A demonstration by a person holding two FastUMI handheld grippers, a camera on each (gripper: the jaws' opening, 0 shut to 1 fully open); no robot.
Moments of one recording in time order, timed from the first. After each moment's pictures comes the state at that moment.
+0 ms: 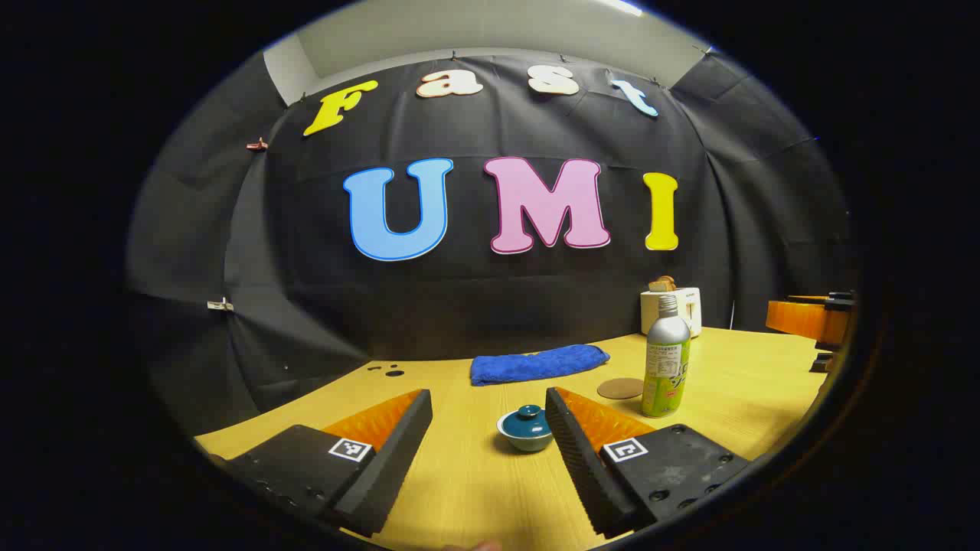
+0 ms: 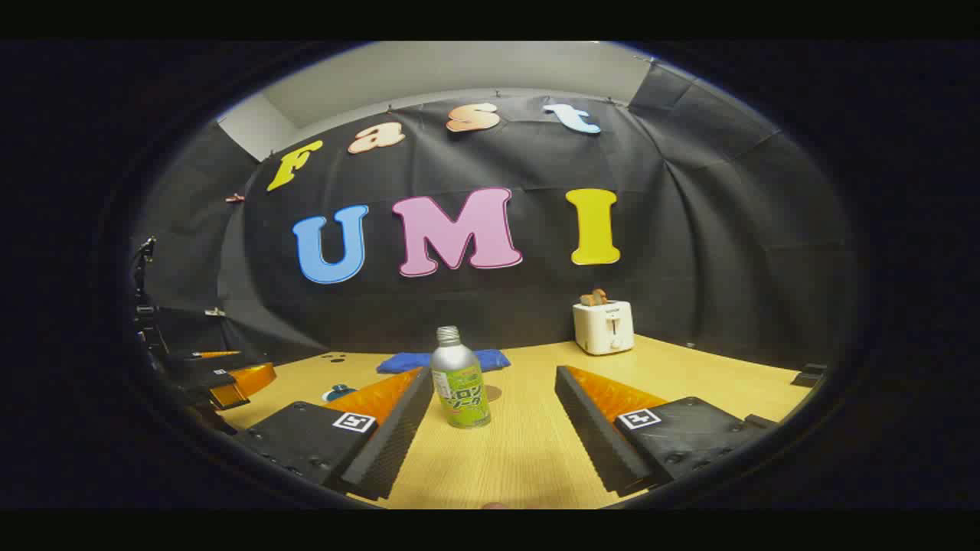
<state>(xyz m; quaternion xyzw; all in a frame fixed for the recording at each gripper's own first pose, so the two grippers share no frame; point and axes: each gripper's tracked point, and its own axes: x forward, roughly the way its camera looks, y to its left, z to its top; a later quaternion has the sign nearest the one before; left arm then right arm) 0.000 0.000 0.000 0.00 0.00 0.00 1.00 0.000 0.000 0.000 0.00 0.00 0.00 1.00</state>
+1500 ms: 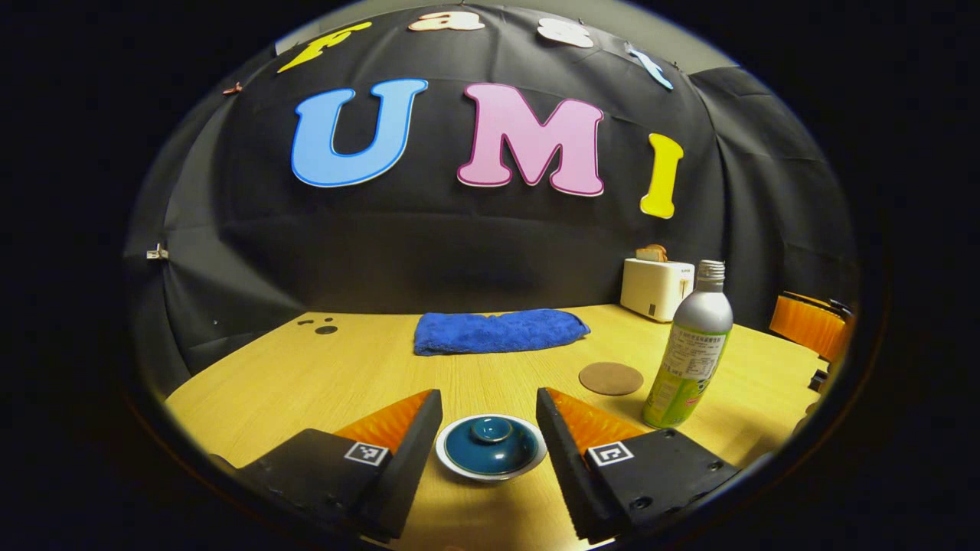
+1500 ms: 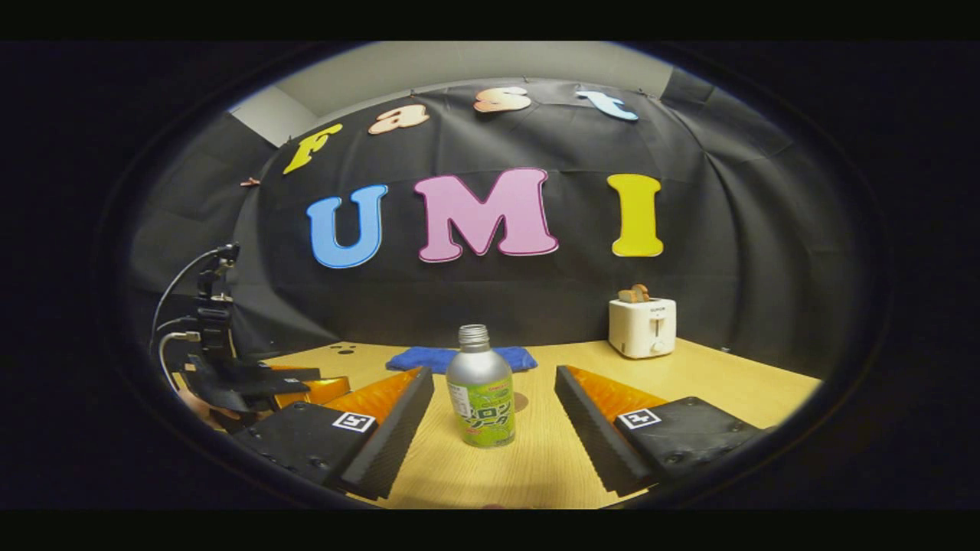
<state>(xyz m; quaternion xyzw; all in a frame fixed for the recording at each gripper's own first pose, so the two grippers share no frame) 0.122 -0.049 -0.064 -0.04 0.12 -0.08 0.99 0.070 0.026 -0.022 -0.02 0.02 0.05 1.00</state>
